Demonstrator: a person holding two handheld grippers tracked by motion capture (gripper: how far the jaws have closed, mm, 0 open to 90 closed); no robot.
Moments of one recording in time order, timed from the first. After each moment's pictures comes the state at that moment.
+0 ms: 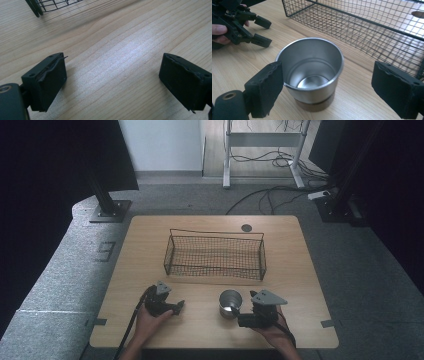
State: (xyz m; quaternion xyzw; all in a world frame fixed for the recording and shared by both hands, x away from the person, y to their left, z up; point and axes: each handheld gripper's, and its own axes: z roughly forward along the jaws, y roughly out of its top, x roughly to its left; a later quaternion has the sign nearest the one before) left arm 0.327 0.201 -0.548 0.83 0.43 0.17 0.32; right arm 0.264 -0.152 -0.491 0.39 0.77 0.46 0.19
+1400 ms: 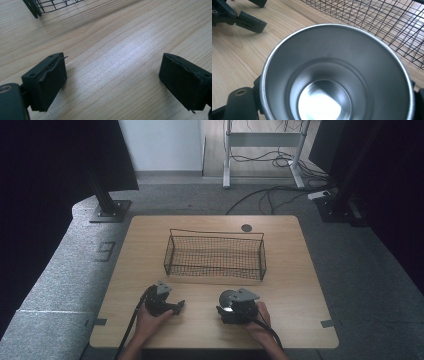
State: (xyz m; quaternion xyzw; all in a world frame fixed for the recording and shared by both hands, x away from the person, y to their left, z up) left arm 0.327 0.200 -0.548 0.83 0.43 0.16 0.32; right arm 0.289 -0.105 -0.524 0.37 0.81 0.41 0.19
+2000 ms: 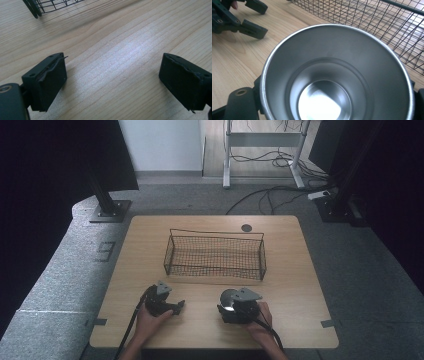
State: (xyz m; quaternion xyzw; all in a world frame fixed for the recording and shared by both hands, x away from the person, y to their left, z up) left arm 0.327 0.200 -0.548 0.83 0.43 0.16 0.32; right arm 0.285 -0.108 -0.516 0.38 0.80 0.42 0.19
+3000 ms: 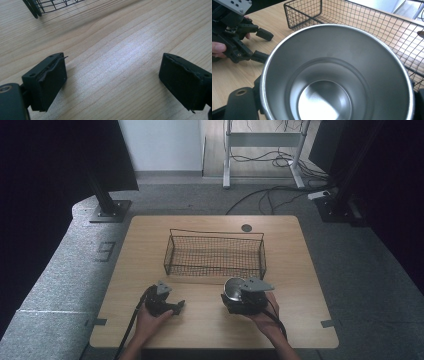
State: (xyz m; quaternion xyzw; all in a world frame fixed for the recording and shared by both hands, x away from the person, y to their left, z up) left arm 0.327 0.200 -0.548 0.83 0.43 0.16 0.32; right arm 0.293 -0.124 -0.468 0.36 0.78 0.46 0.21
